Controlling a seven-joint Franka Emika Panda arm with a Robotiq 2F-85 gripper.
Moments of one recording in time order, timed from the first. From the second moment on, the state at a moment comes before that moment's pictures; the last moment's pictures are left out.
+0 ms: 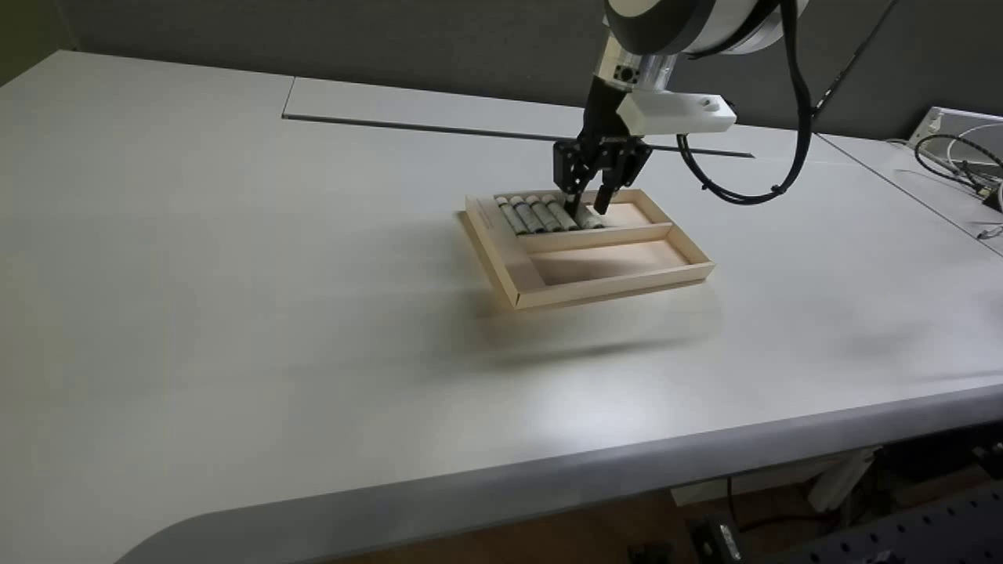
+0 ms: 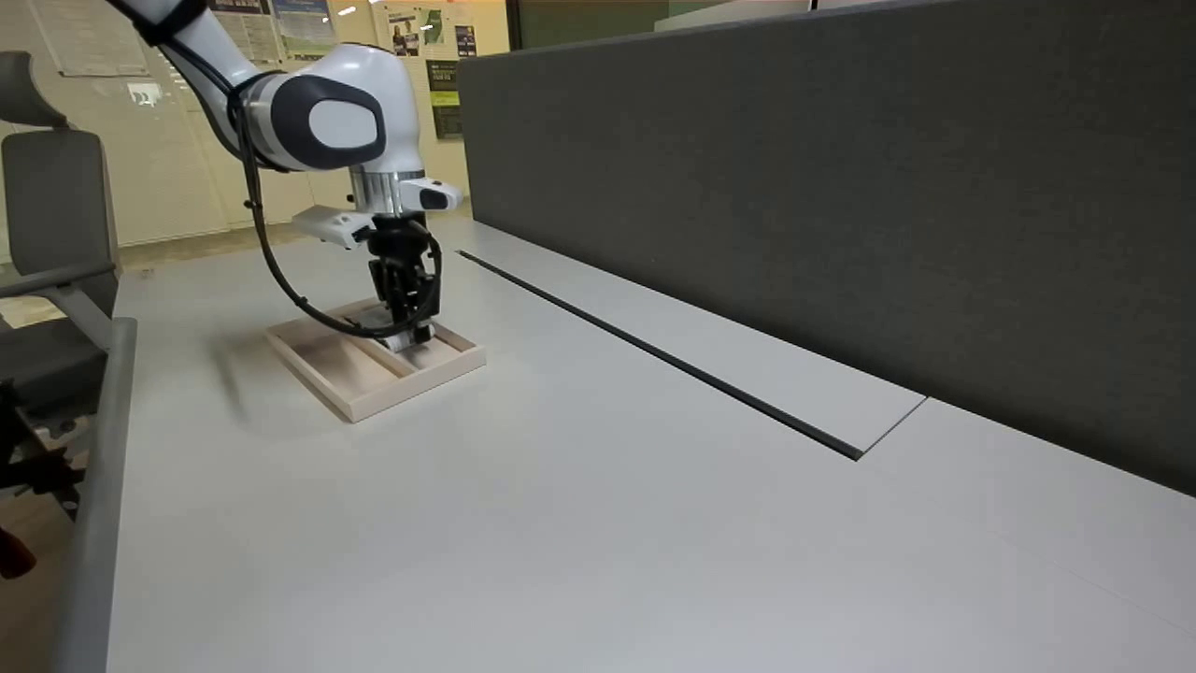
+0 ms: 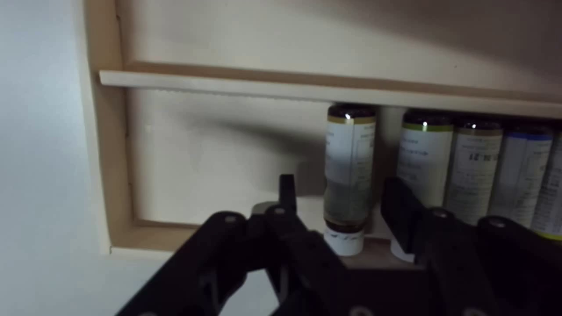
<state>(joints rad) 0.21 0.67 0.04 -1.94 -0.04 2.58 0.08</state>
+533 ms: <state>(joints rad) 0.21 0.60 0.03 -1.95 -0.04 2.58 0.09</state>
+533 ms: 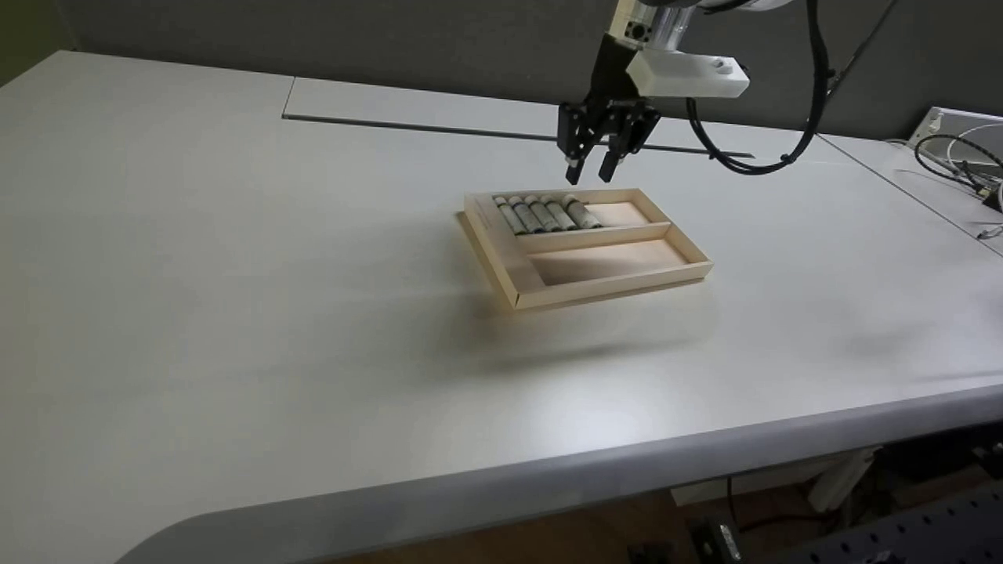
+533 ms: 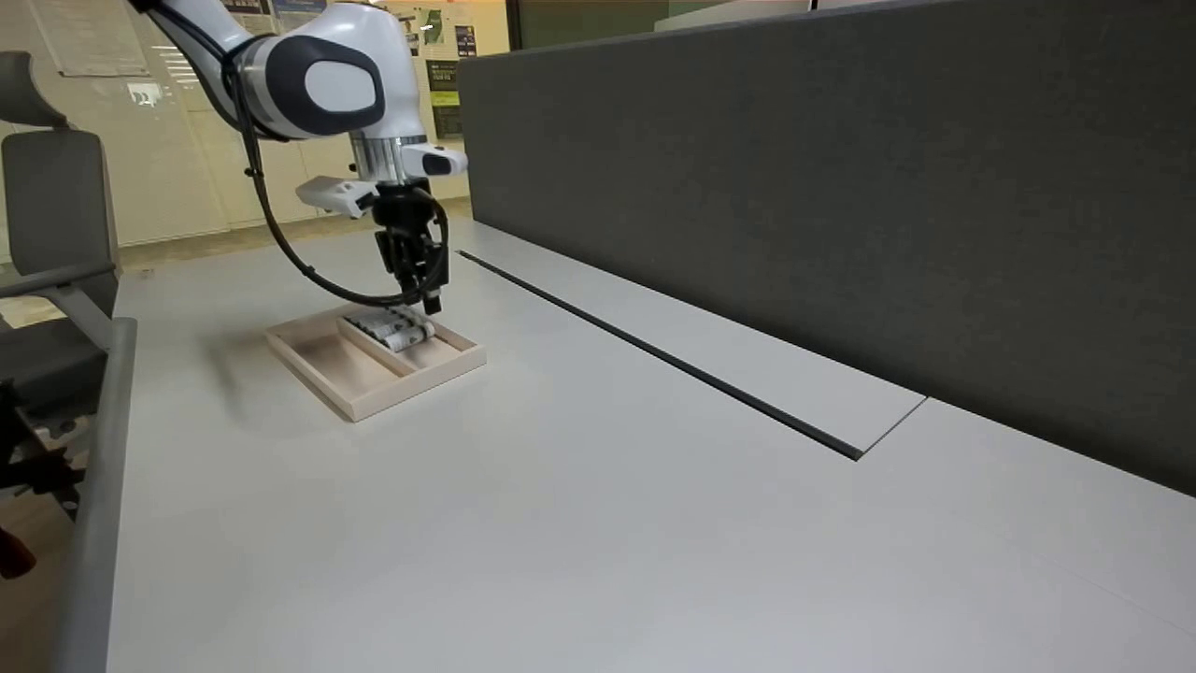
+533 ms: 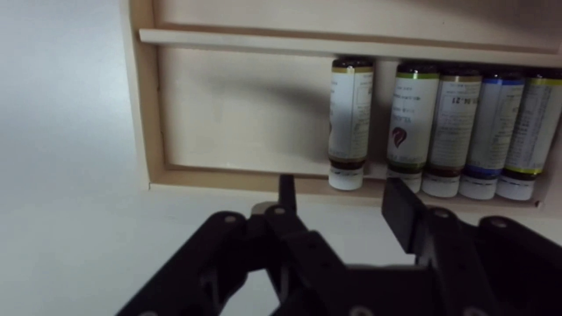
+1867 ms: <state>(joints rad) 0.21 0.66 0.03 -1.97 -0.04 2.58 0.10</state>
